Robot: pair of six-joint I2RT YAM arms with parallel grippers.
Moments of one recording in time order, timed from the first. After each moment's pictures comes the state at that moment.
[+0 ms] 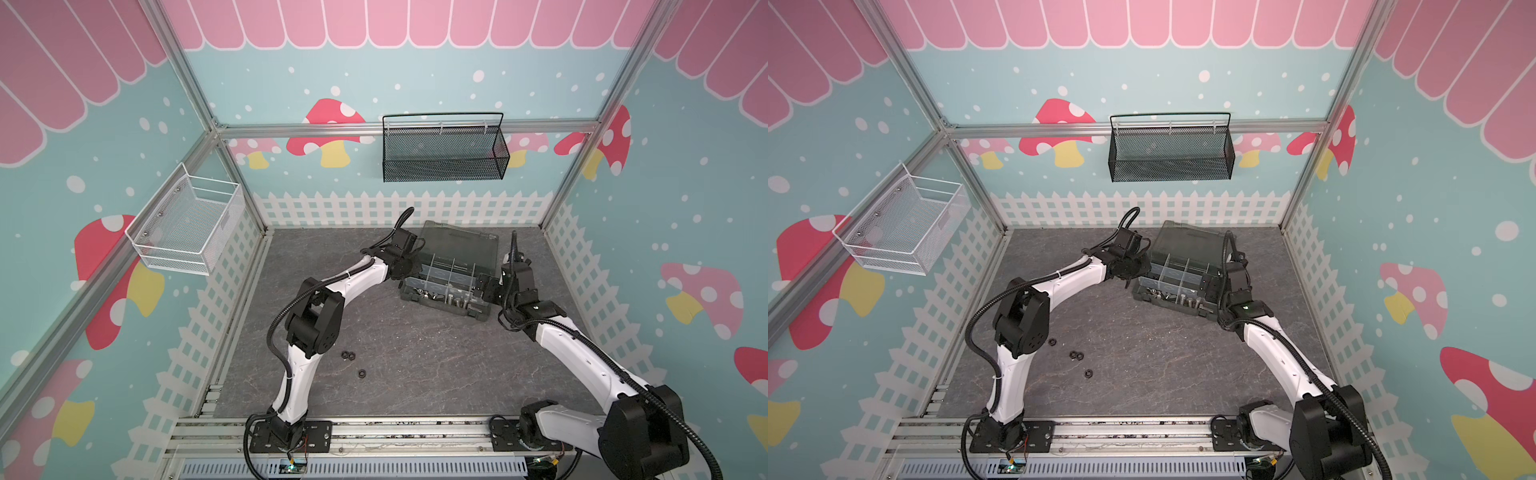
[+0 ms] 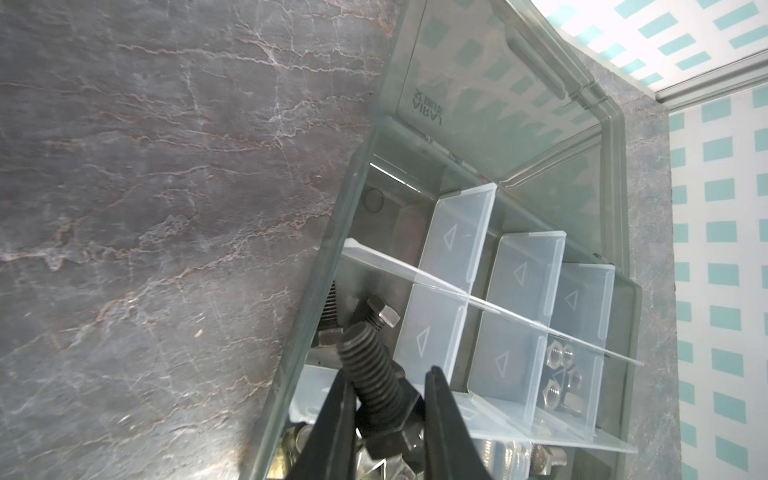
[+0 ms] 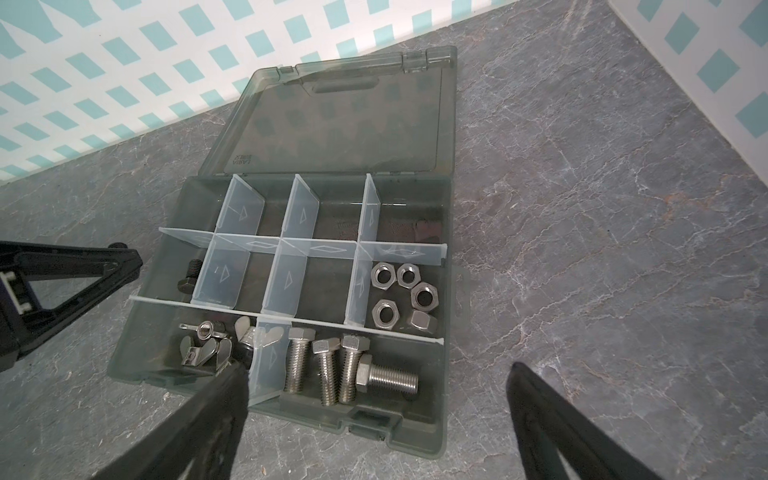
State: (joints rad) left arm -0.57 2.18 1.78 -0.46 0.06 -0.77; right arm 0.26 1.20 0.82 -0.29 0.20 0.44
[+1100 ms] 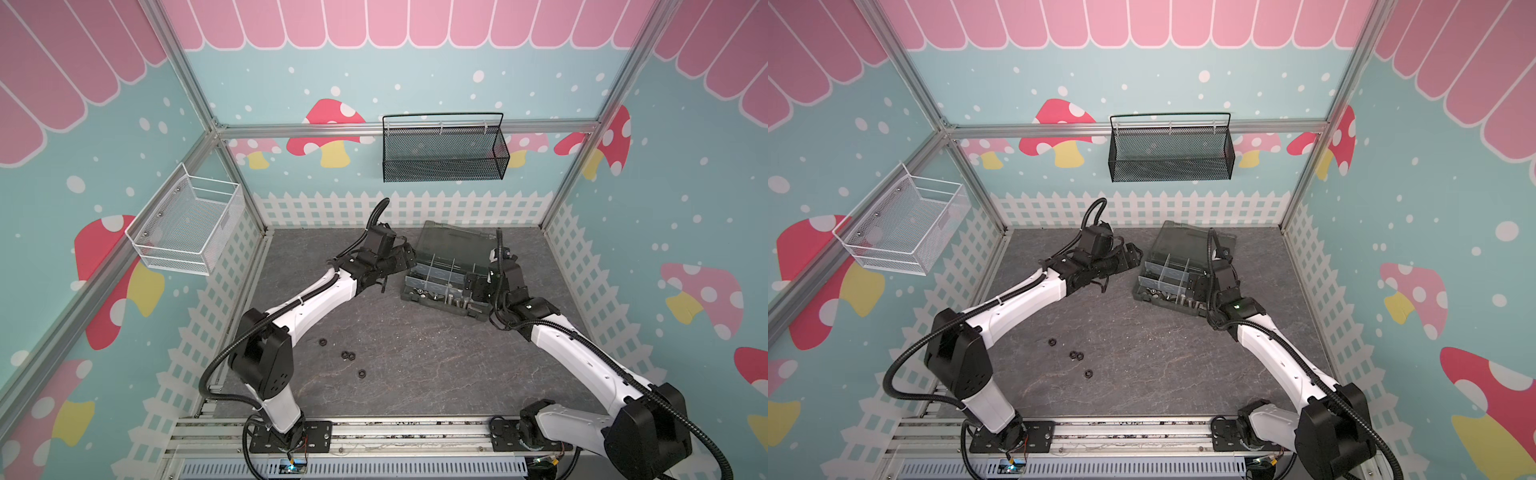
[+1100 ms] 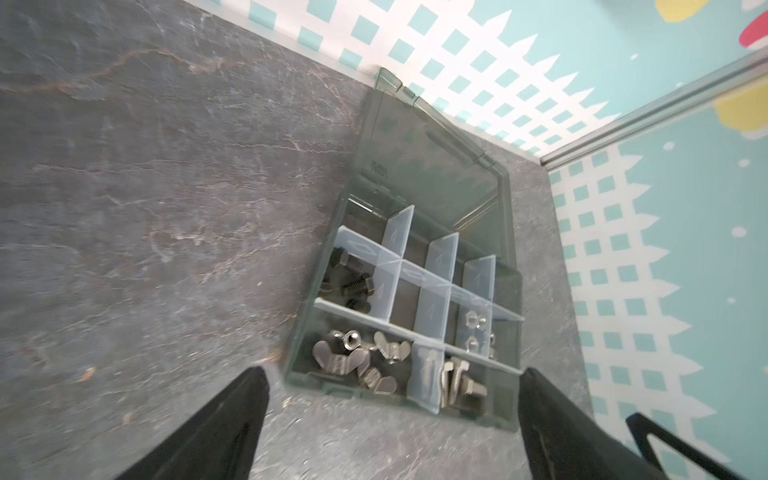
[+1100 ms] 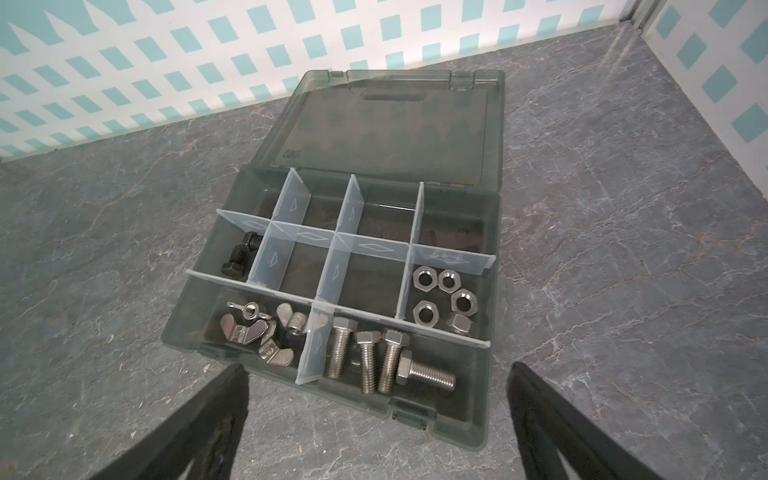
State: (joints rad) left arm -0.58 1.67 1.39 -0.35 -0.03 -0.77; right arm 0.41 1.21 0.89 -0.34 0.26 0.41
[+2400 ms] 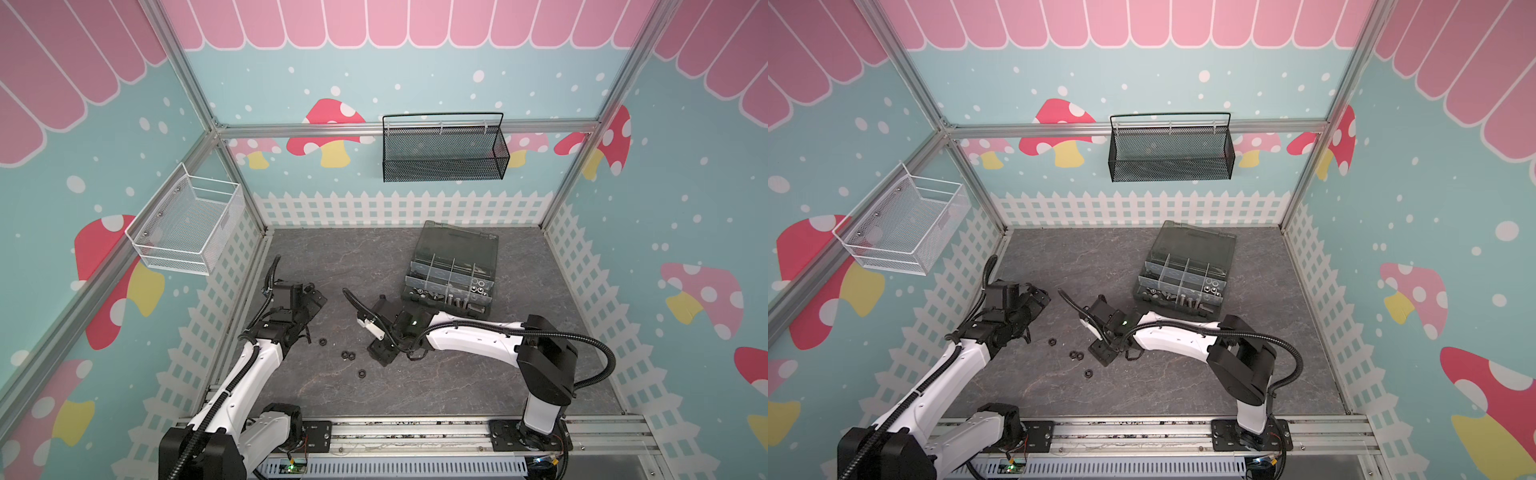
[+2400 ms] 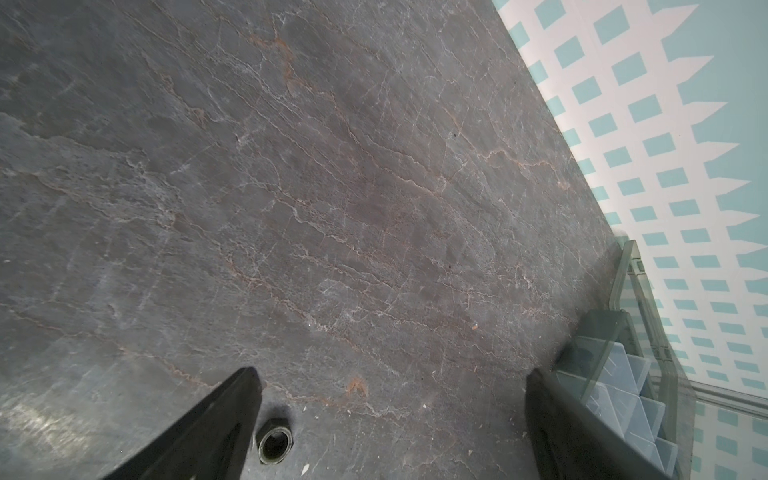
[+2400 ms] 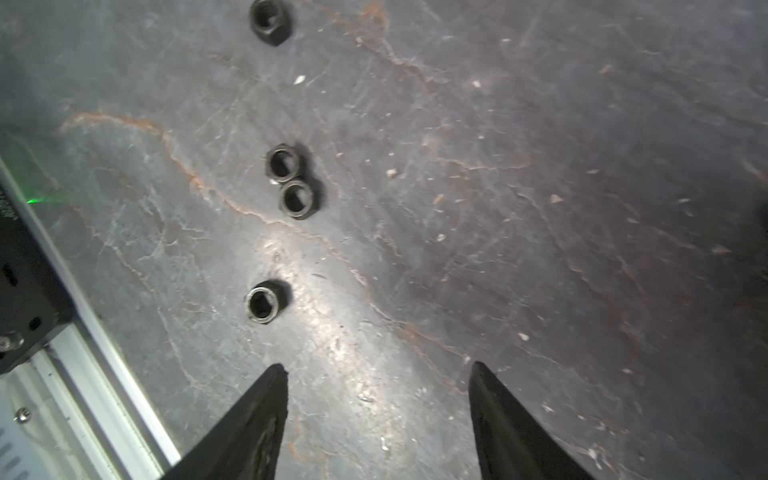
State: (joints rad) left arm -0.08 1.04 0.67 -0.41 -0.09 -0.95; right arm 1.09 1.83 1.33 -0.58 -0.03 0.12
